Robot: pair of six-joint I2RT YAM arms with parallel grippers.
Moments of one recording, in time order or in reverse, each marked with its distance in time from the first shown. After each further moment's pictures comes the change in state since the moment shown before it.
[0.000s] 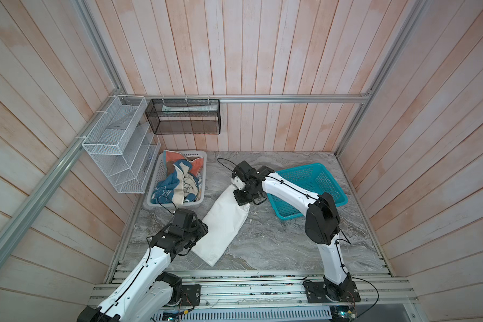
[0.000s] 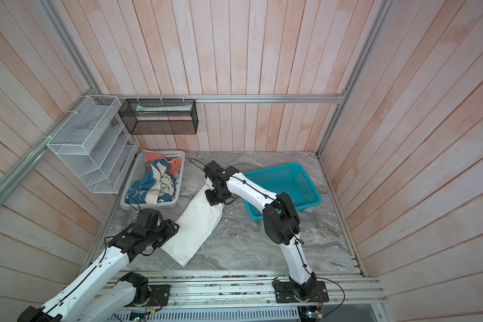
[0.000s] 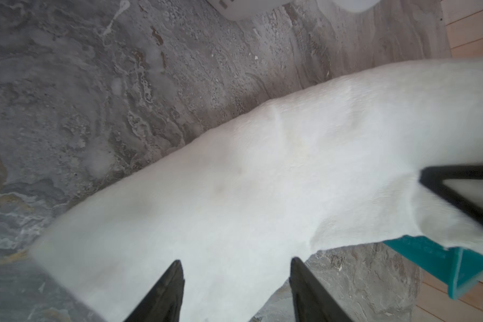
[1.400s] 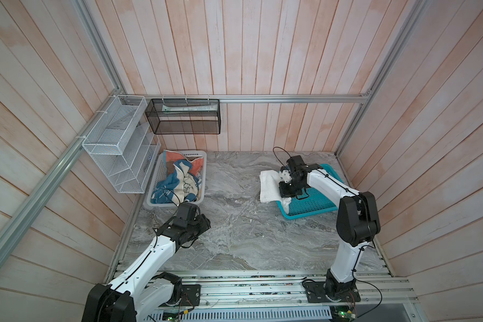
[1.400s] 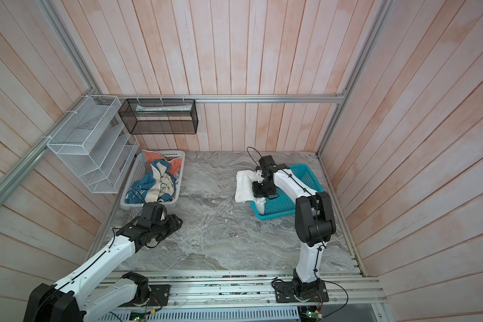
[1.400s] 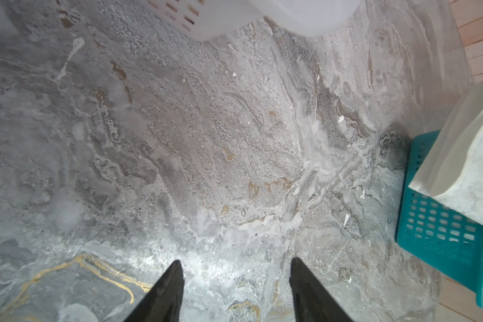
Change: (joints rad) left arm 0.018 0.165 0.042 0.116 0.032 0.108; right arm -0.425 -0.217 -0.486 0.209 -0.122 -0.109
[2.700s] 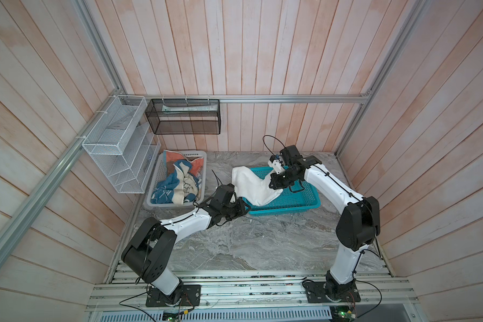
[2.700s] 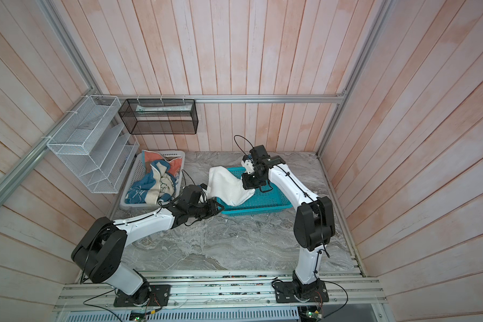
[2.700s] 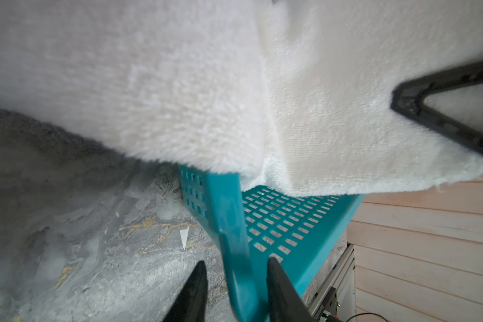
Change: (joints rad) left arm -0.288 0.565 0.319 0.486 0.252 -0.014; right arm 0.052 -0.044 0.182 -0.107 -0.018 -0.070
